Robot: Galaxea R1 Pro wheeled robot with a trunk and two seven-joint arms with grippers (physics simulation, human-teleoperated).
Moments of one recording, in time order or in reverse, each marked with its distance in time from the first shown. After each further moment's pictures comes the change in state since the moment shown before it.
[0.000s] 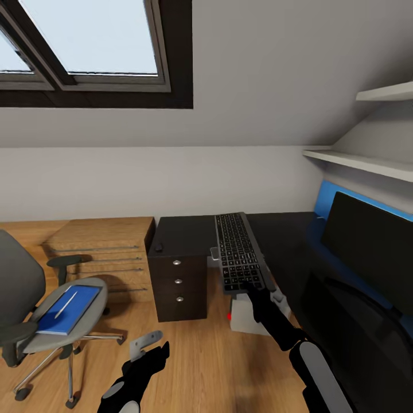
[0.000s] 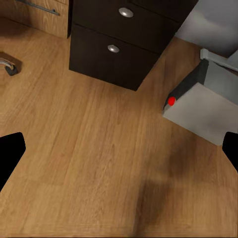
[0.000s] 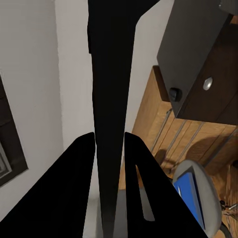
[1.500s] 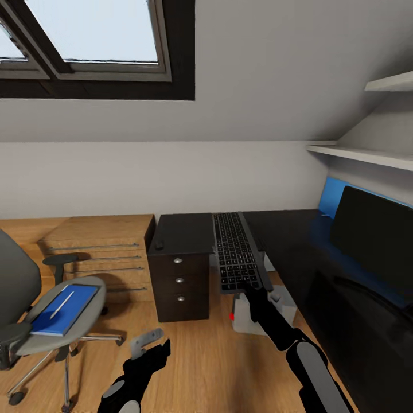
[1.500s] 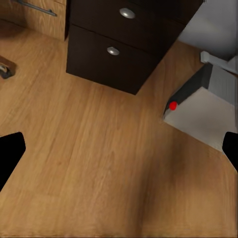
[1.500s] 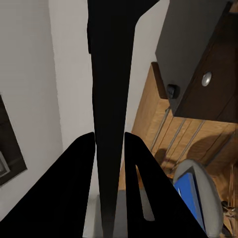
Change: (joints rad) left arm 0.000 -0.001 -0.003 -0.022 0.002 0.000 0.005; right arm 0.000 0.018 0.003 0.002 -0.002 0.004 0.006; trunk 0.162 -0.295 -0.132
